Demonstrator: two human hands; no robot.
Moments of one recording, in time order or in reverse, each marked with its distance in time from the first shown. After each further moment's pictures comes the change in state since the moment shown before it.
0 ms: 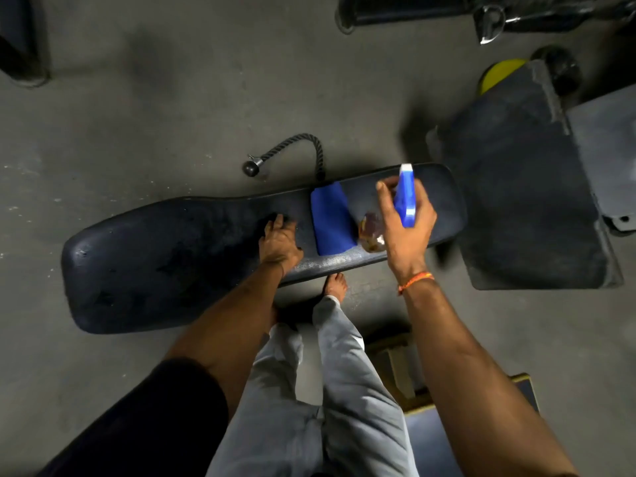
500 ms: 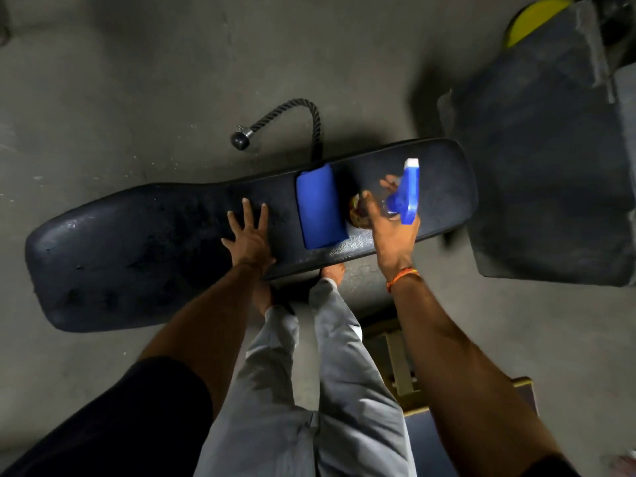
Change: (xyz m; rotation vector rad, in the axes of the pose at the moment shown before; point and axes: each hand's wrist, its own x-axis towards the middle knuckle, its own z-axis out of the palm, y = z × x) left_hand 0.028 -0.016 0.024 0.223 -0.101 -0.148; right_hand 0.038 0.091 0.008 0.011 -0.002 0.304
